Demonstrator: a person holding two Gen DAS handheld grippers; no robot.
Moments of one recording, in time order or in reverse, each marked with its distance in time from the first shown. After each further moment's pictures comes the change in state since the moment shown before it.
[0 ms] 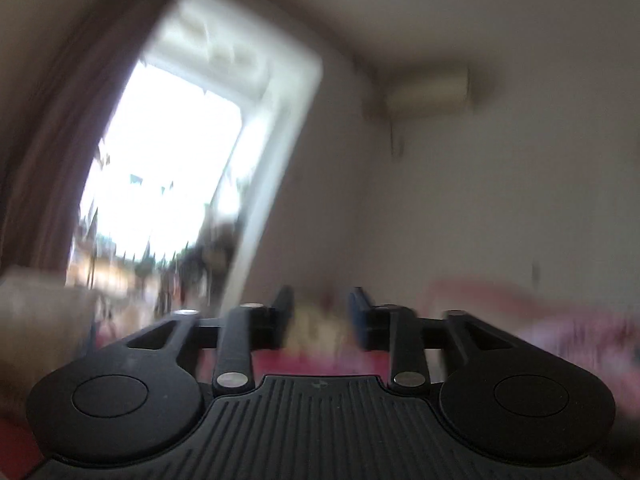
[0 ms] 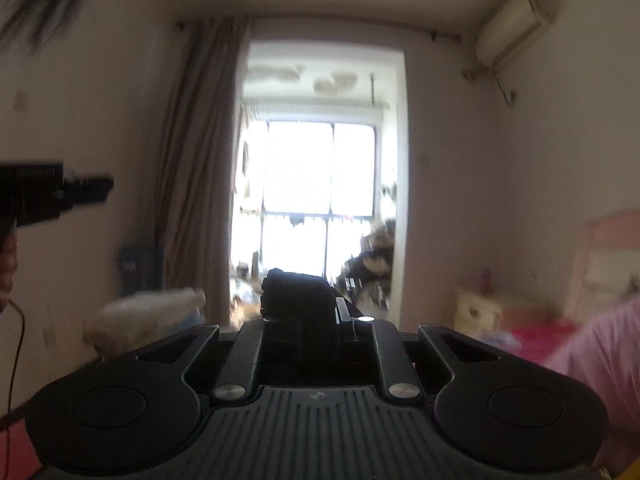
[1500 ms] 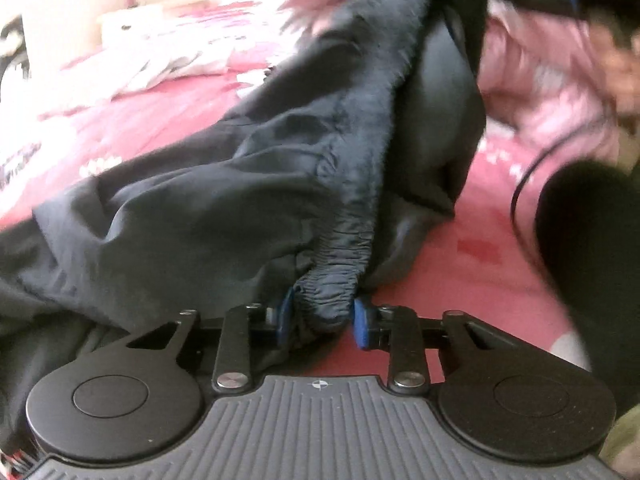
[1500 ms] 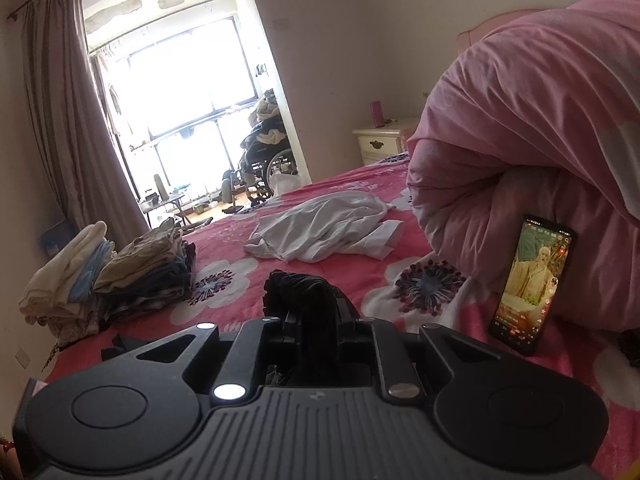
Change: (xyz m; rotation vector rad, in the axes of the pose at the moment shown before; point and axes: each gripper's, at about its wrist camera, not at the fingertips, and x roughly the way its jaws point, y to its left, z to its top) left arm 0.116 -0.074 -0.297 0.351 0.876 -0.446; right arm -0.037 -0.095 -0.118 0.391 0.323 -0.240
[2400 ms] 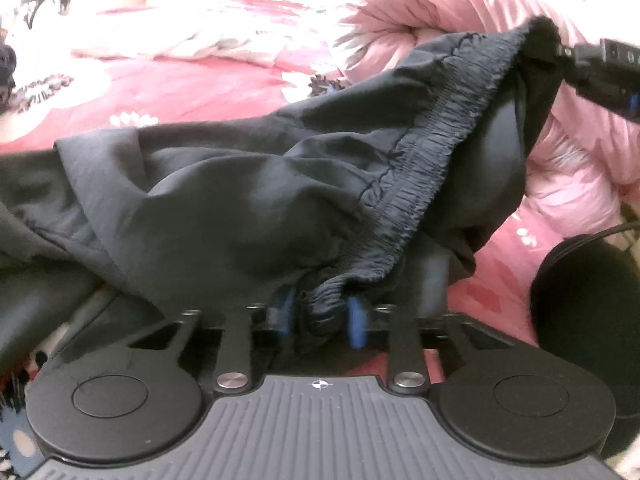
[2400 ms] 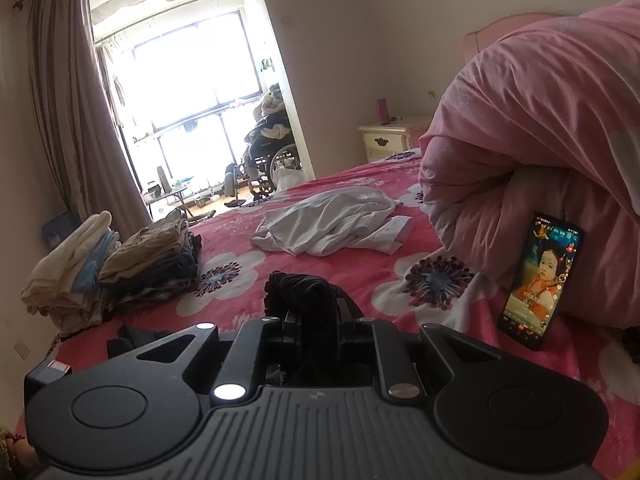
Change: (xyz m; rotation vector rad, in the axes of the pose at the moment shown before) left arm 0.016 0.027 -0.004 -0.174 -0.064 -0.016; right arm -0.001 0.021 -0.005 -0.030 0.008 -0.009
